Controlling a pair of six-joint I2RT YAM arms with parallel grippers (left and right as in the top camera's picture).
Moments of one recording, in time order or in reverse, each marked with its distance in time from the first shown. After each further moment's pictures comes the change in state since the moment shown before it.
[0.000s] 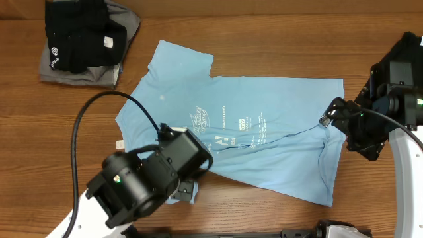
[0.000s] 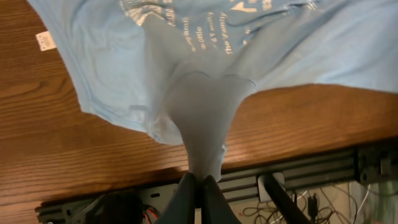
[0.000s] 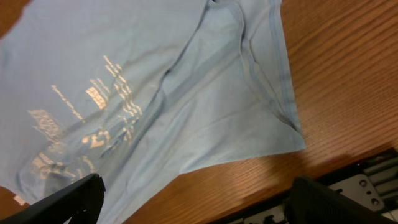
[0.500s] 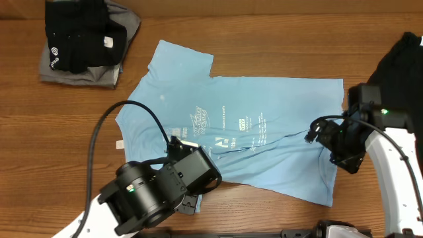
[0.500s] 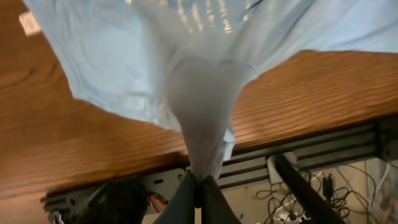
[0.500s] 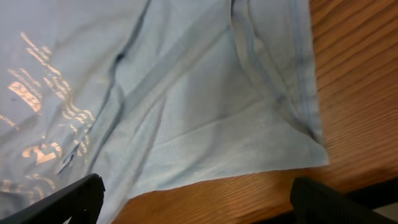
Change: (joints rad) left arm -0.102 -0.012 -0.088 -0.008 0.005 -0.043; right arm 0.000 -0.002 -0.402 0.272 -0.031 0.001
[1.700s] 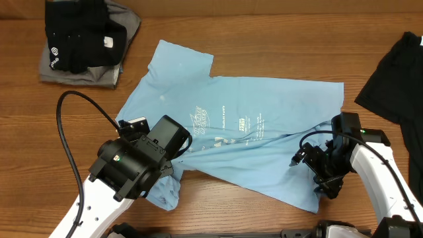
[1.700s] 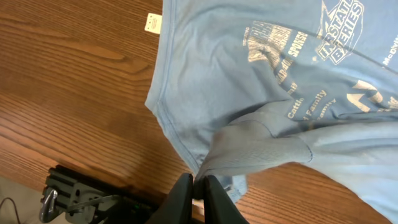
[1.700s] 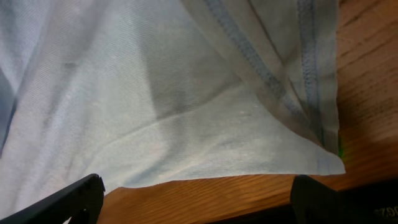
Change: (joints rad) left arm 0.363 0.000 -0.101 0.071 -0.194 -0.184; right arm 0.000 0.000 -0.297 0.127 -0.142 0.113
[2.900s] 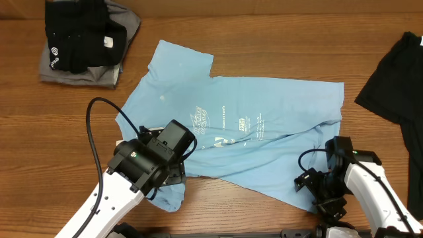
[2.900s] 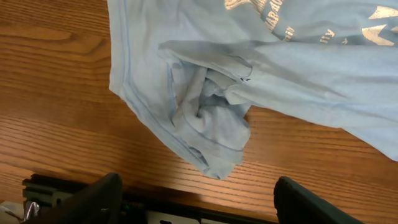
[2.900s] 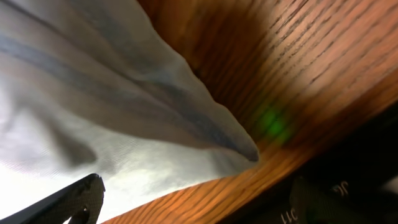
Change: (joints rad) left arm 0.000 0.018 -0.168 0.136 0.142 0.158; right arm 0.000 -0.080 -0.233 0.021 0.138 0.222
